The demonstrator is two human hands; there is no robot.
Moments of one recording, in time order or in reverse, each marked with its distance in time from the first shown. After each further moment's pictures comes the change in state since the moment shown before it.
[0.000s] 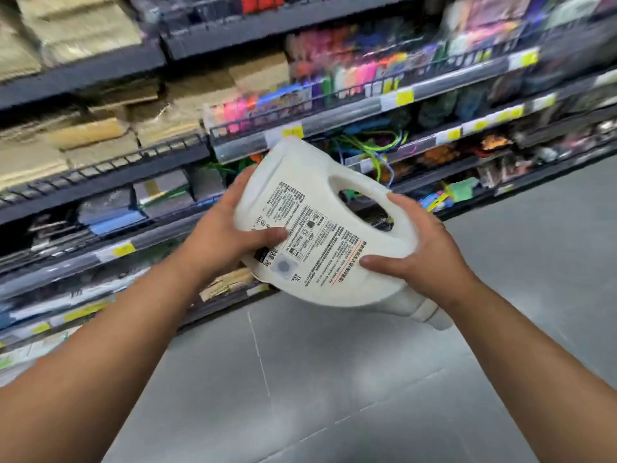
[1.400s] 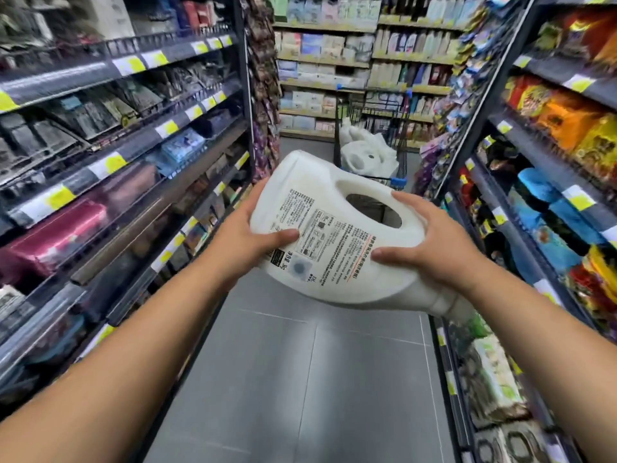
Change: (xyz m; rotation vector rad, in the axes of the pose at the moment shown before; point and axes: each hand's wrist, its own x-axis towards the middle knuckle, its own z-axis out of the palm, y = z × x) left_hand 0.469 0.545 0.874 -0.250 -0.915 0.409; right_hand 0.050 0.207 -0.944 -0.323 0.870 0.435
